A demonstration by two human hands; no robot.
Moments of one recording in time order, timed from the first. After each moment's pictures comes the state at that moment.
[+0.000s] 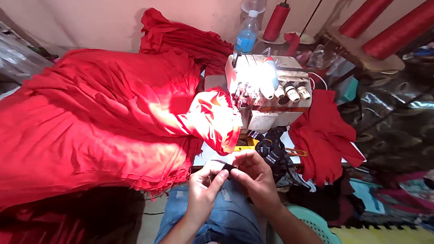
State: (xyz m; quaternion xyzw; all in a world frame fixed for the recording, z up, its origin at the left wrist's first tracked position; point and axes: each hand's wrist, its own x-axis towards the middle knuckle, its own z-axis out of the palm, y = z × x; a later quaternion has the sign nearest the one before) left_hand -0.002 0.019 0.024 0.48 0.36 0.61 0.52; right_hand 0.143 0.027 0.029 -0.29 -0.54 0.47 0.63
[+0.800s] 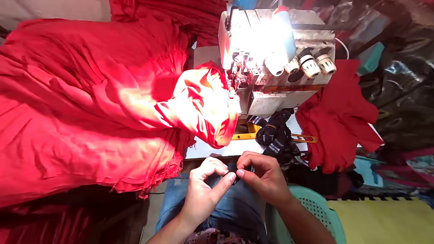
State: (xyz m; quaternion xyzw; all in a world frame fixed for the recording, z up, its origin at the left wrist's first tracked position) left_hand -0.002 0.026 0.011 0.60 0.38 0.51 0.48; right_hand 0.177 0.031 0.005 -0.34 -0.62 0.45 0.55
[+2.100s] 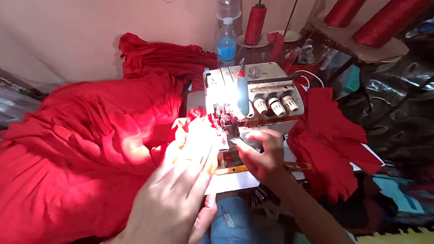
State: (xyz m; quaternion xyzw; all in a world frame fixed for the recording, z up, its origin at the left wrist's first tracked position) left_hand -0.023 0.081 0.144 0.91 0.32 0.22 -0.16; right_hand 0.213 0.128 0.033 -0.40 -0.72 -0.20 0.53
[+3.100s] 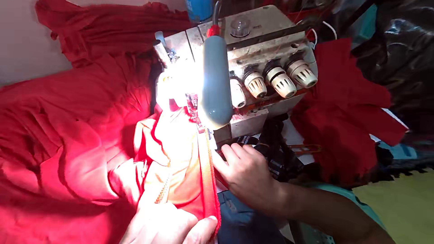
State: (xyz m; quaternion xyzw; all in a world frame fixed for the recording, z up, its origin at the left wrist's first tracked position) left_hand -0.014 0.081 0.140 0.92 0.30 0.23 0.10; right_hand 0.169 0.107 0.030 -0.55 -0.76 -0.15 0.31
